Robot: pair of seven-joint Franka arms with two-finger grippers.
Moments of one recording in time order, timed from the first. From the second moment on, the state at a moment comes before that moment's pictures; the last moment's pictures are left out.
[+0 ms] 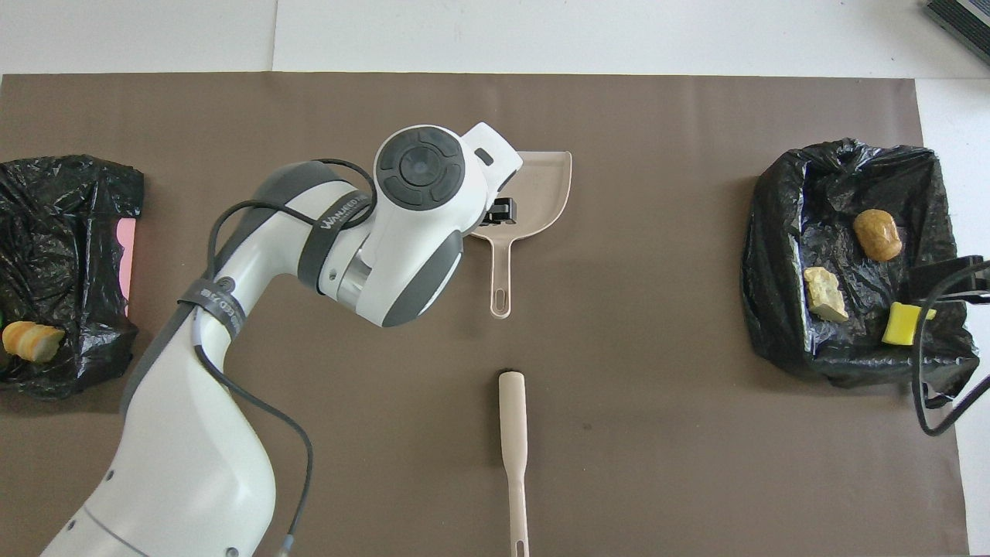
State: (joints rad) left arm -0.53 0.49 -0.05 -1.43 0.06 2.10 -0.51; right arm 0.01 -0.10 -0.05 -1.59 -0.04 1.47 0.03
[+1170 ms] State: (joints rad) left arm -0.16 0.03 -0.05 -1.60 0.06 1.74 0.12; right arm 0.01 -0.10 -0.05 -1.59 -0.04 1.47 0.03
